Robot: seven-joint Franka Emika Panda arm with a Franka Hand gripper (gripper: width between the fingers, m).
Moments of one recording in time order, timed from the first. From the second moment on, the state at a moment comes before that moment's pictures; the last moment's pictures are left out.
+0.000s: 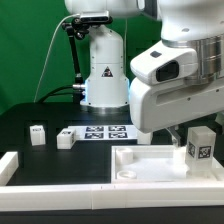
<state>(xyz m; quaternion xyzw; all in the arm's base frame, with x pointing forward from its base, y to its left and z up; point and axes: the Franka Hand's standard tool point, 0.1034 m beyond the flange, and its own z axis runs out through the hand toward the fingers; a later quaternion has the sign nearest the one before) 0.622 0.113 0.085 -0.99 -0.12 0.08 0.09</state>
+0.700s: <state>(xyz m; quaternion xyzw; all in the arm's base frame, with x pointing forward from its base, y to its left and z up) 0.622 0.112 0.083 -0.99 -0.02 0.08 0.08</state>
